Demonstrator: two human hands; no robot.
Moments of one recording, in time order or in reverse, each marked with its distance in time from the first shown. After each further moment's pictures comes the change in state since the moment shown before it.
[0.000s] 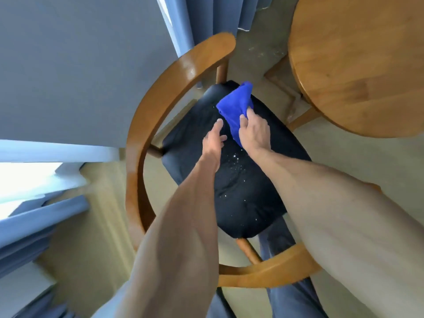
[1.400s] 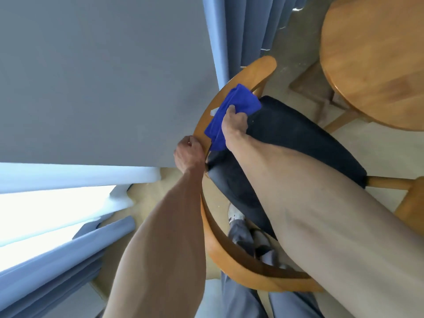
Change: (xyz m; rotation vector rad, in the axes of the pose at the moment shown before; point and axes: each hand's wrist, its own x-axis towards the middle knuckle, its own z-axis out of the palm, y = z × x) left_hand -0.009 0.068 -0.180 0.560 0.637 0.423; right_hand -0.004 -0.210 0.051 0.940 -0.016 0.601
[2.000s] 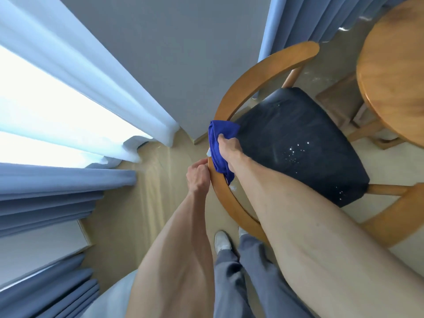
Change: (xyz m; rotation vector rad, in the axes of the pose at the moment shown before) left_hand -0.145 -0.150 -0.059 -0.356 -0.252 -0.275; right_hand -0.138 0.139 -0.033 -0.551 -0.406 -0.005
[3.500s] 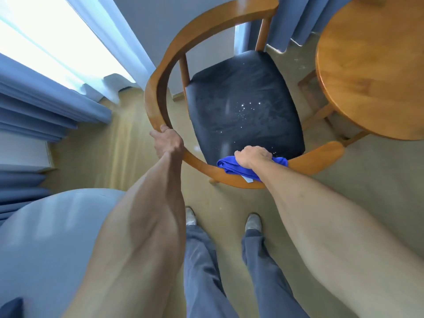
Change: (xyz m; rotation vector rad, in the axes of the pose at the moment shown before) left_hand -0.170 -0.068 0.149 -0.119 0.680 -0.257; right_hand -0.067 0.227 -0.269 -1.303 -0.017 -0.145
